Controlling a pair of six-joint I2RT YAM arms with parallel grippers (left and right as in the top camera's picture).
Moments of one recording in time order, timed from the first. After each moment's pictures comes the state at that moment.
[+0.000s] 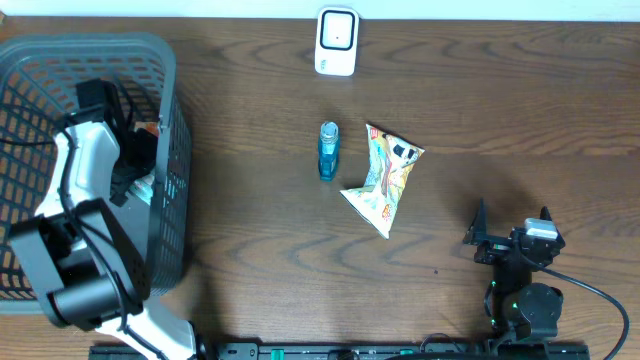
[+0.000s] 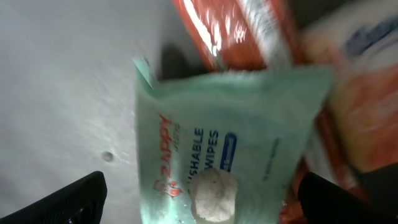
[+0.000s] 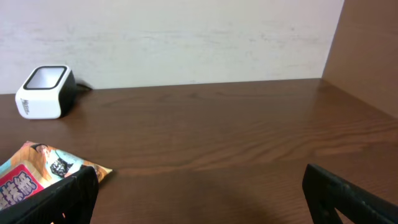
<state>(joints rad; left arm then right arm) 0.32 1.86 1.32 -0.91 -0.08 -0.66 0.01 0.01 0.01 -0.05 0.17 0.02</state>
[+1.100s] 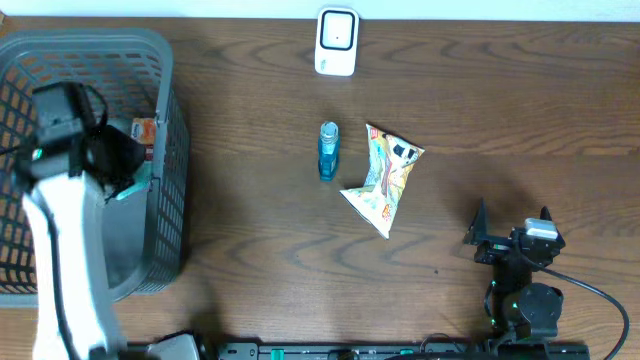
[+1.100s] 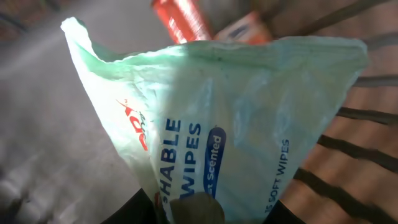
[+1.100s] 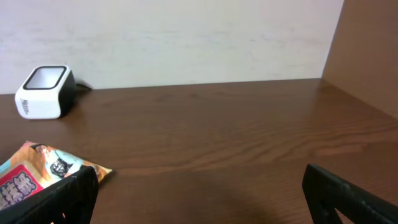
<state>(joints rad) 0.32 1.39 1.29 -1.01 -0.01 -0.64 0.01 0.01 0.01 -0.05 0.17 0.02</state>
